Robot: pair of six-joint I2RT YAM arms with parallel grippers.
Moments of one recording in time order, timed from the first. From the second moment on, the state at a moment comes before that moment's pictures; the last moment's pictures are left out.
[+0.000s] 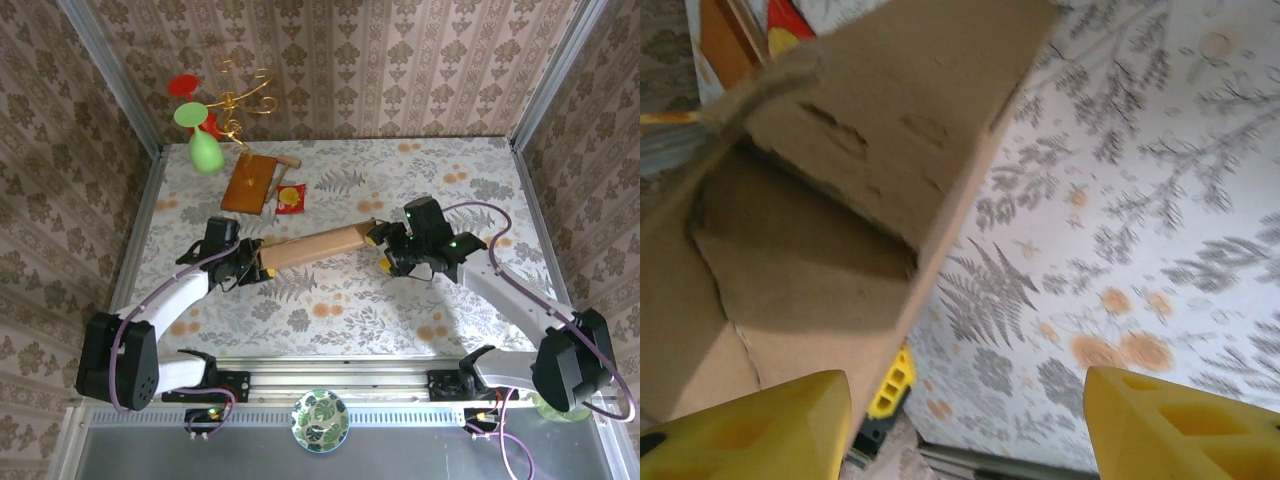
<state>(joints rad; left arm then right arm) -0.31 1.26 0.65 -0.30 0.37 -2.07 0.44 1.28 0.90 -0.43 -0.30 1.43</state>
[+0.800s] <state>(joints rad) -0.22 1.39 0.64 -0.03 0.38 -2.08 0.42 1.64 1.20 -0.36 -0.28 1.38</state>
